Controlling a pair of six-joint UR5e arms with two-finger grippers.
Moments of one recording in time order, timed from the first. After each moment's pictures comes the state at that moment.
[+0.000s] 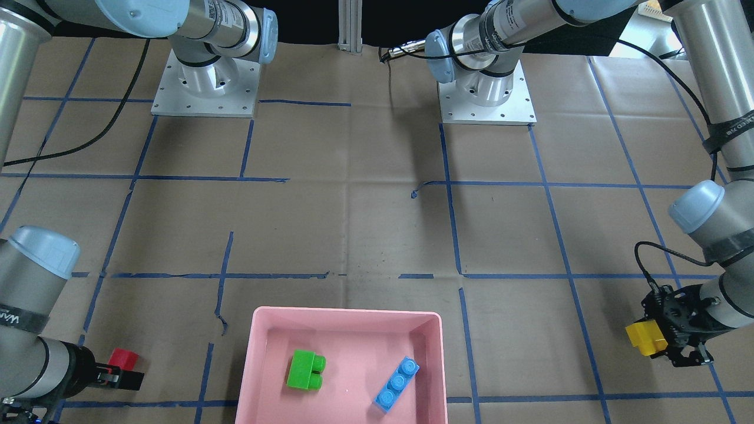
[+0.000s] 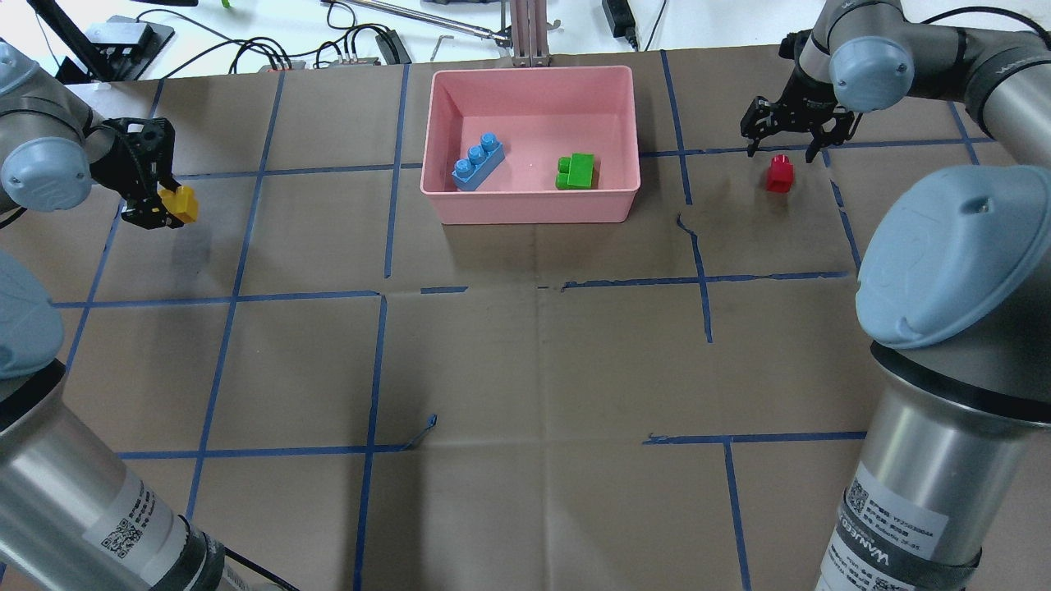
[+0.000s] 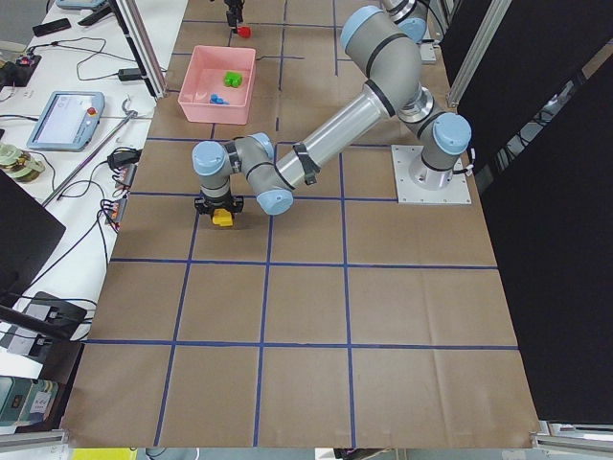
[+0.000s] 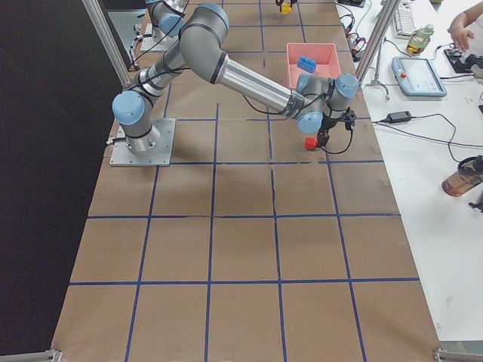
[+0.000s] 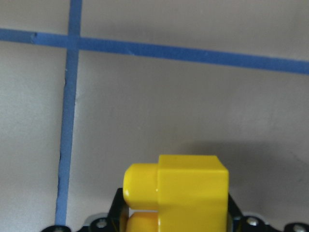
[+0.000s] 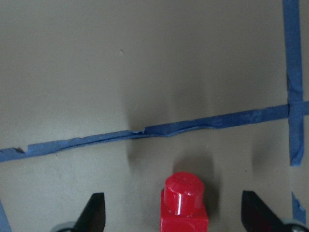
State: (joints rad) left arm -1.10 -2.21 -1.43 -1.03 1.50 1.90; right arm 1.36 -0.78 1.19 -1.92 -1.54 -0.05
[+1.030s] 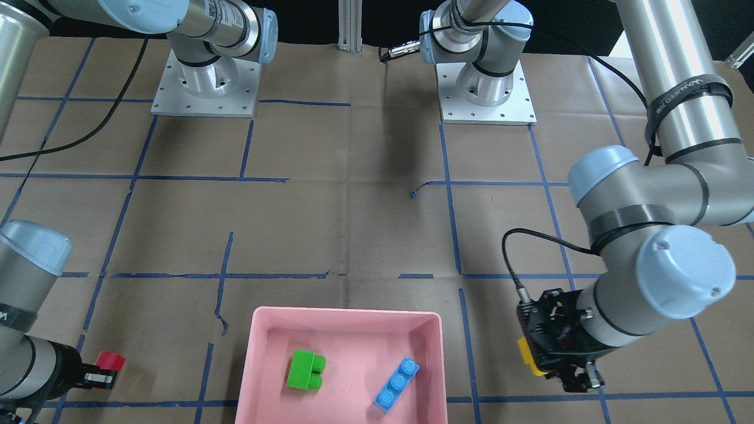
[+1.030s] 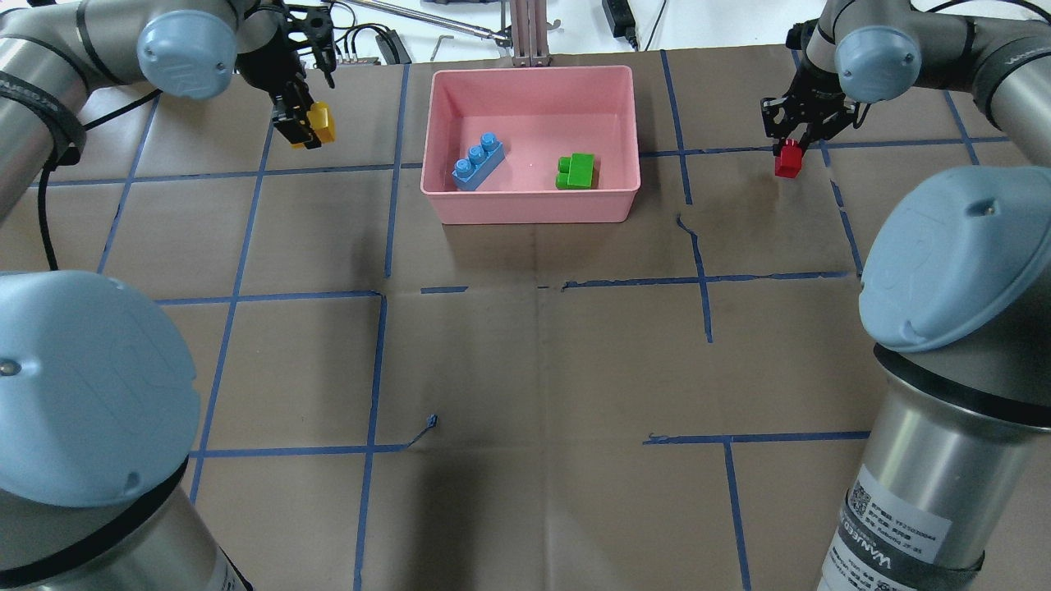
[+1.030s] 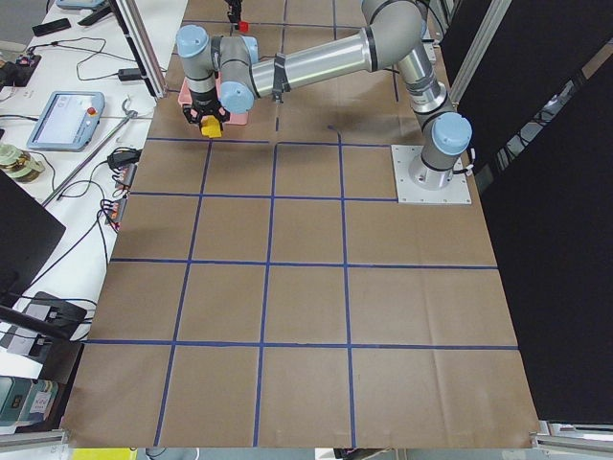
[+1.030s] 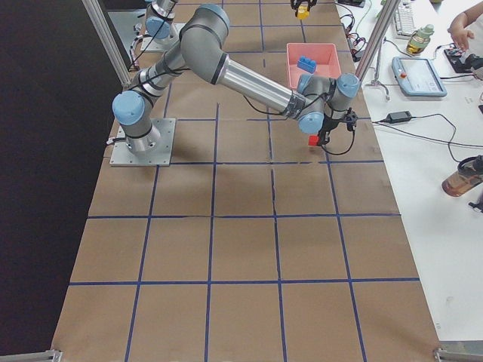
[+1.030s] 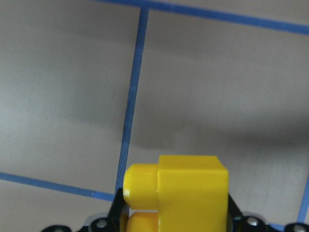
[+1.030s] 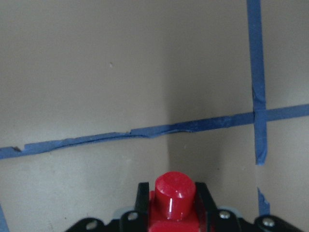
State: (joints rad) left arm -1.52 -2.17 -1.21 -1.27 1.55 1.45; right arm 1.36 -0.81 1.15 -1.87 -1.58 -0.08
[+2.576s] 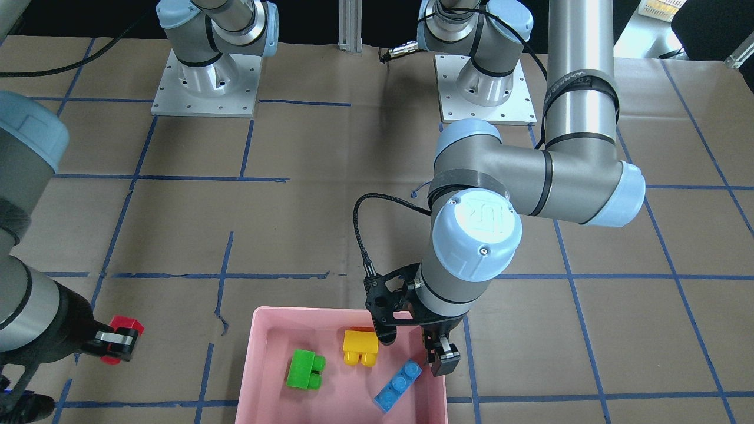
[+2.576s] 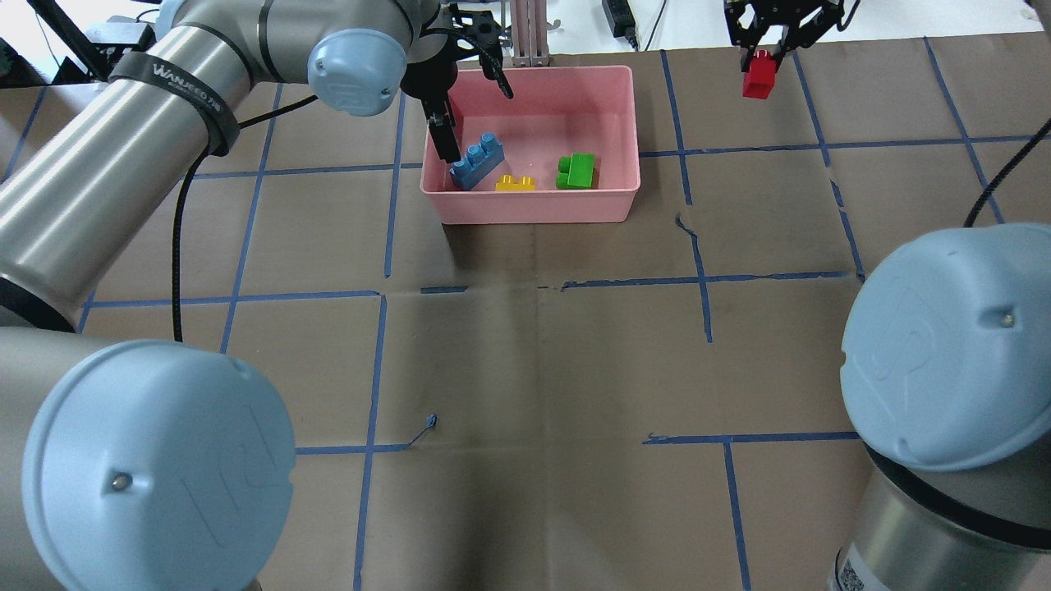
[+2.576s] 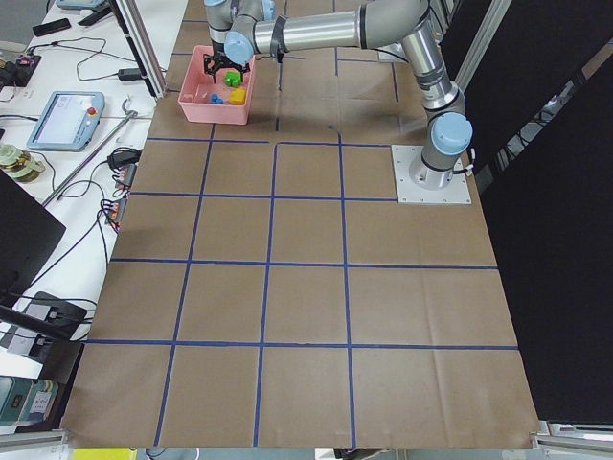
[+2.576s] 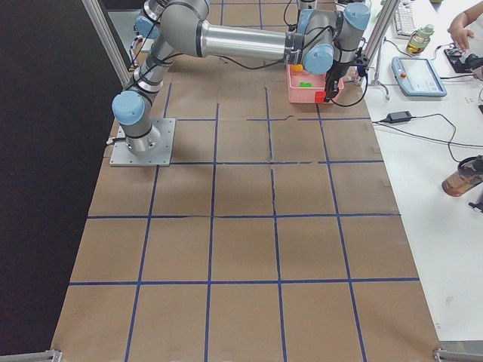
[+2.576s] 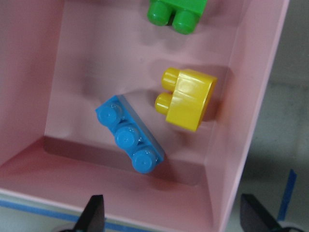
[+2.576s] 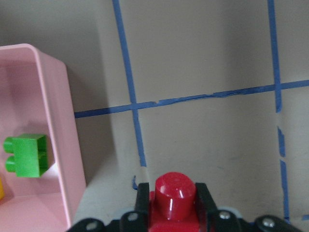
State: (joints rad) left arm -1.72 -2.15 -1.20 -1.31 1.55 1.14; right arm 1.53 -0.95 0.96 -1.61 -1.57 0.10
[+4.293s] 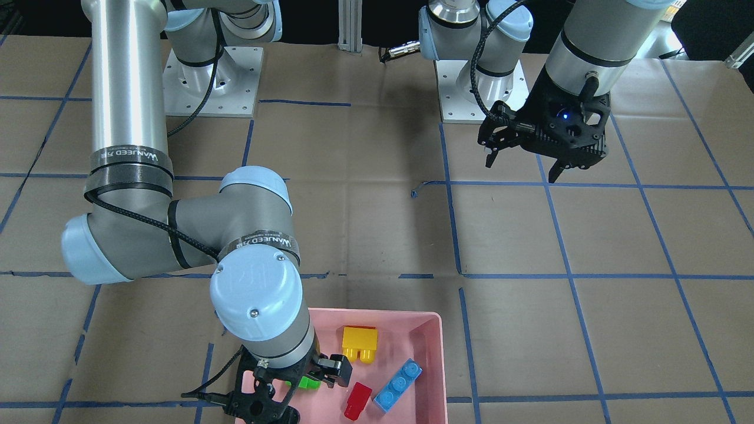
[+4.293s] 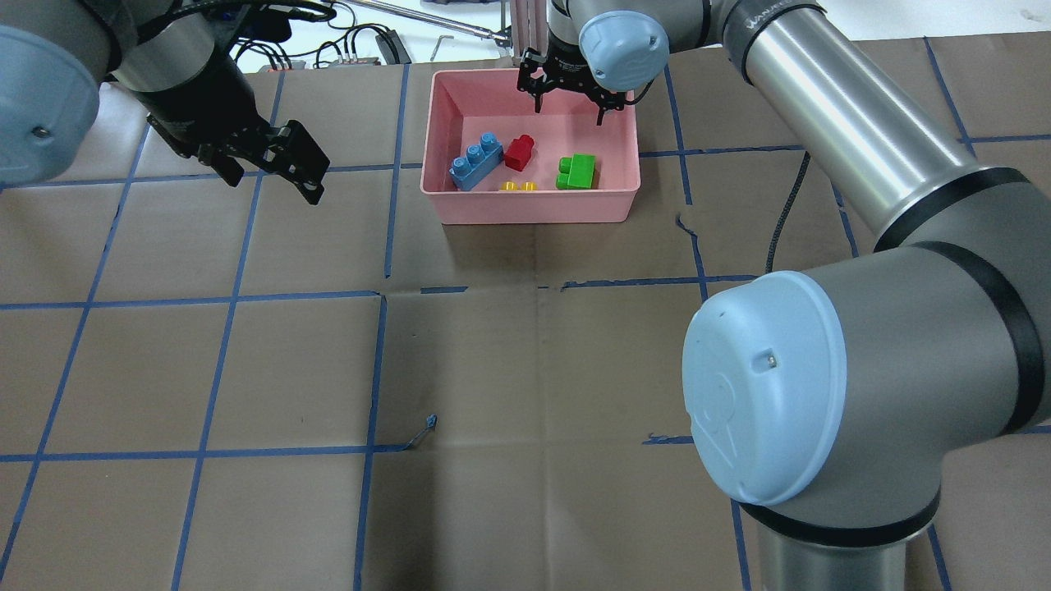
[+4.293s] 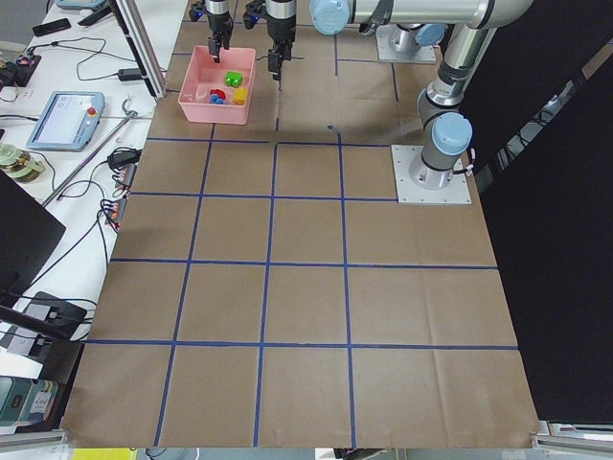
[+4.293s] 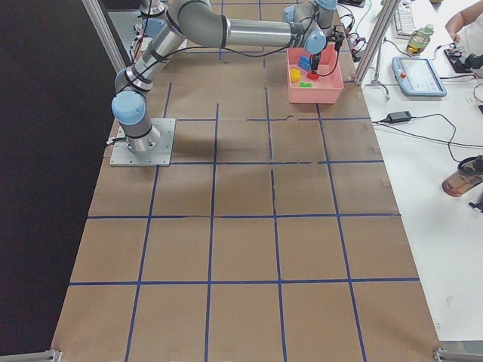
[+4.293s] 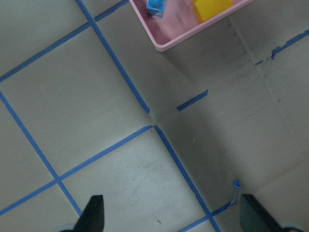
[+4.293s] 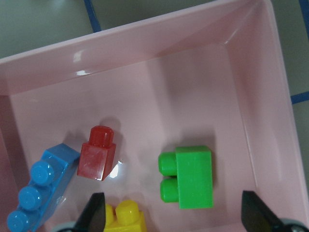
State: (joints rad) left arm -1.54 -1.60 -1.55 -1.54 1.55 0.24; right arm 1.78 -0.80 0.97 -1.86 -1.54 0.48
